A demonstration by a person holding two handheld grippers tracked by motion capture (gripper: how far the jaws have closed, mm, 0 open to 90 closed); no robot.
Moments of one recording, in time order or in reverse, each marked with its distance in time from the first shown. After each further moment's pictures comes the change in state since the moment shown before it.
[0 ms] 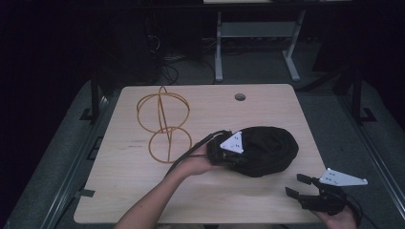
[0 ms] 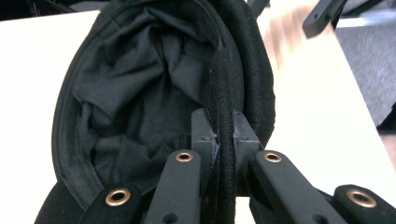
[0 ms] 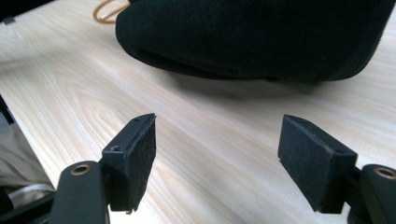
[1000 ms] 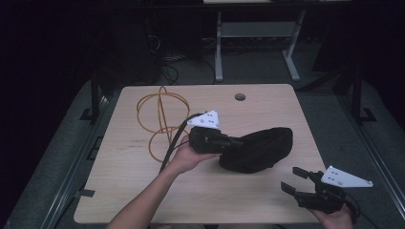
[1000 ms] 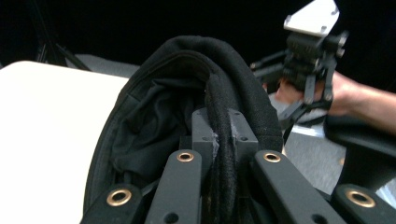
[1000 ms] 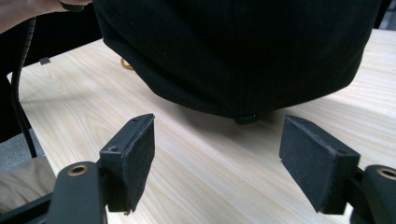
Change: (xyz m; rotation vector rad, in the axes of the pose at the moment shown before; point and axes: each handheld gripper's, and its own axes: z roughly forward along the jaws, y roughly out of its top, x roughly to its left) left arm 0.011 0.004 -0.066 -0.350 -0.066 -0.264; right arm 0.023 0.023 -0.005 -0.155 0.034 -0.050
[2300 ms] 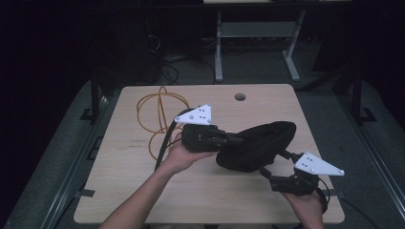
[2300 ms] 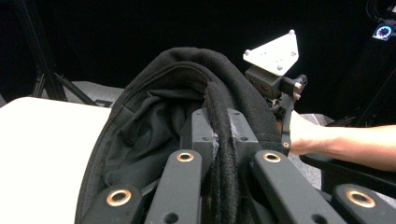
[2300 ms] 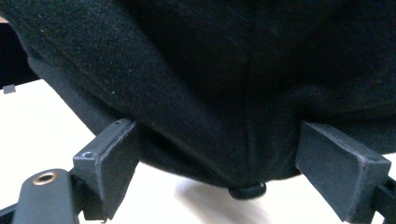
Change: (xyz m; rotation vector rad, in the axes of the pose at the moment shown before) left arm -0.024 0.027 -0.022 -0.053 -0.018 0.053; right arm 0.027 0.040 0.052 -0.118 -0.088 -0.109
